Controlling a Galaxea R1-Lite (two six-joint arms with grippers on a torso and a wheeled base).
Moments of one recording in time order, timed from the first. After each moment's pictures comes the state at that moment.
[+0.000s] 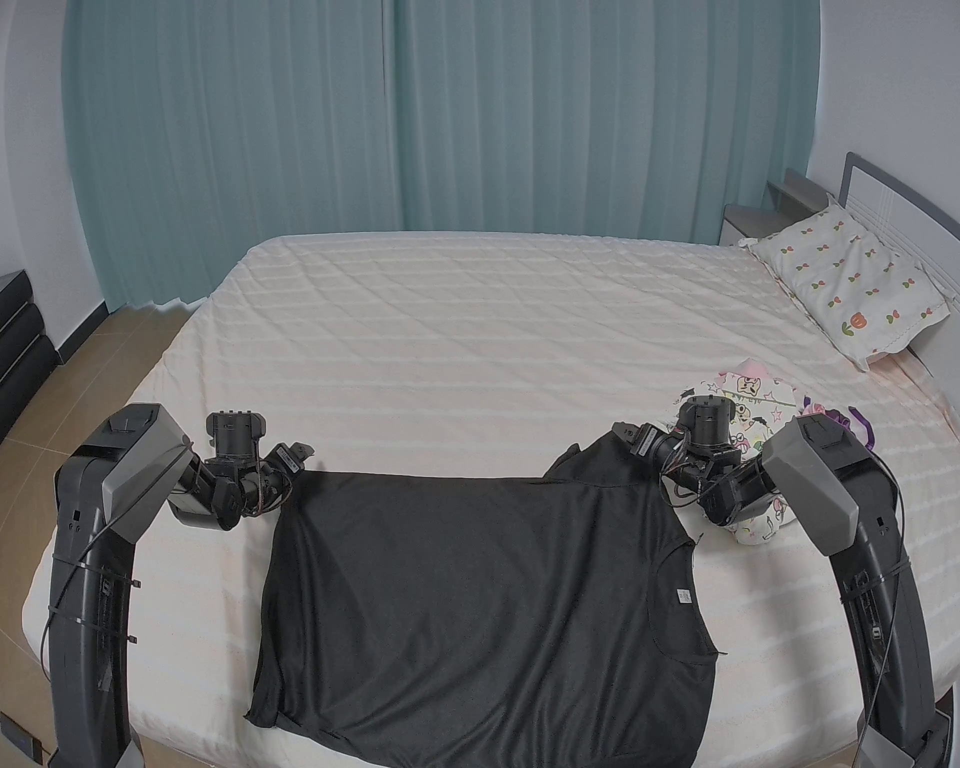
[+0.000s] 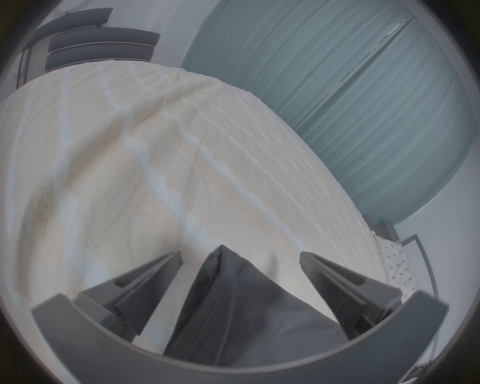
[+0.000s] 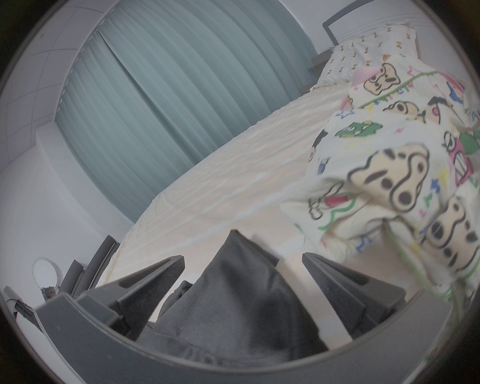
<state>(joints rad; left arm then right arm) 0.02 2.63 -1.48 -0.60 -0.04 -0.76 0.17 2.77 -1.71 -0.73 0.06 0.58</state>
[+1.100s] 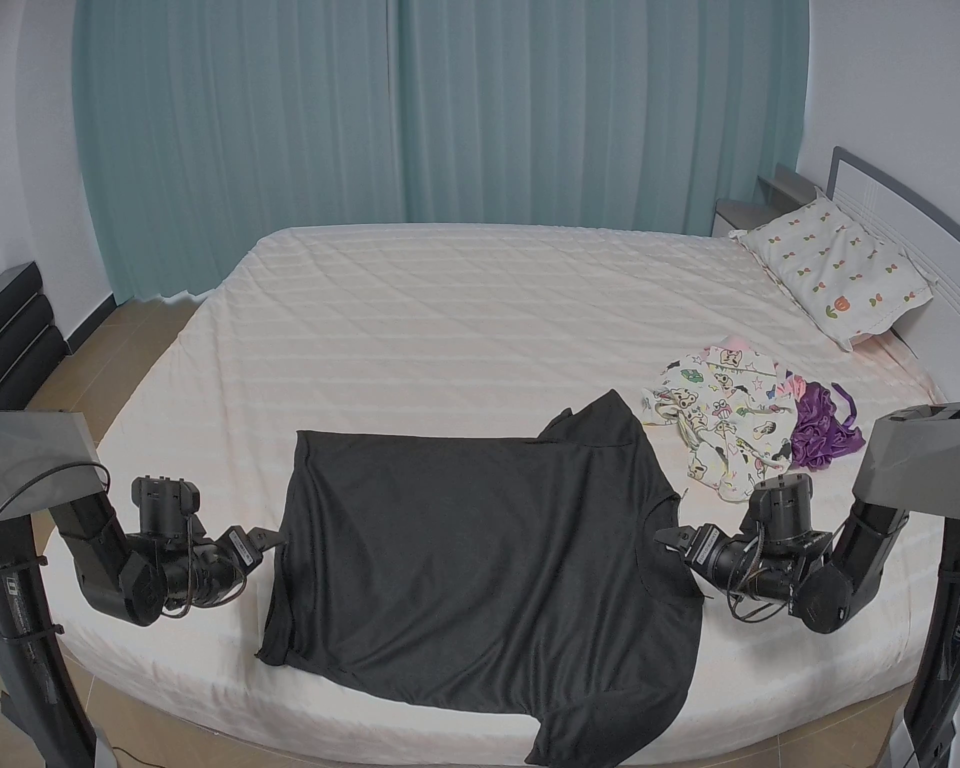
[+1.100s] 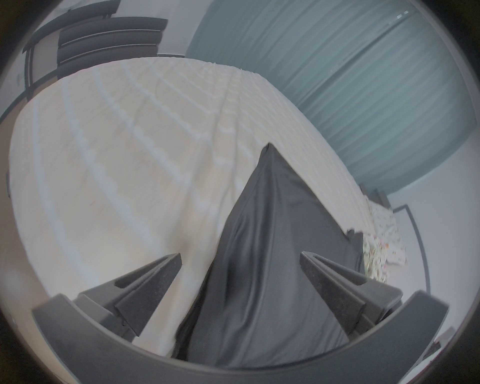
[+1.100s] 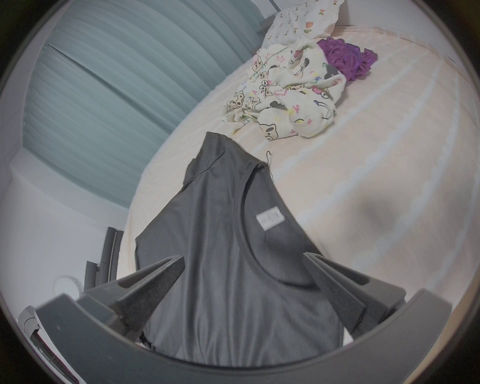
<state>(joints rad) 0.03 2.17 -0.52 -0.93 -0.16 -0.70 0.27 2.20 -0.52 -1.05 0.05 0.81</state>
